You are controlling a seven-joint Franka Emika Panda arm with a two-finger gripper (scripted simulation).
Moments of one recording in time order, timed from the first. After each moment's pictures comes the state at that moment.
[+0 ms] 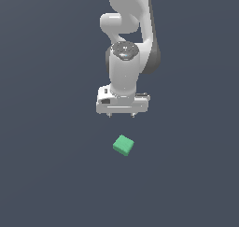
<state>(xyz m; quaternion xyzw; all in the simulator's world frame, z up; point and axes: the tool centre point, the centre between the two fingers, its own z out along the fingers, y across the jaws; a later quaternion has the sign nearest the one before) 0.002 0.009 0.173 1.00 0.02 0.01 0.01</state>
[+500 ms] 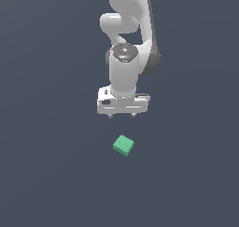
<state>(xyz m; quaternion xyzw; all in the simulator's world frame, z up) -0.001 0.010 0.167 1.00 0.03 0.00 0.00</state>
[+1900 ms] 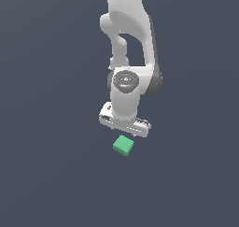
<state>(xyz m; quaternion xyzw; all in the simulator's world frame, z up) 0.052 0.017 0.118 0.99 -0.17 0.00 0.00</state>
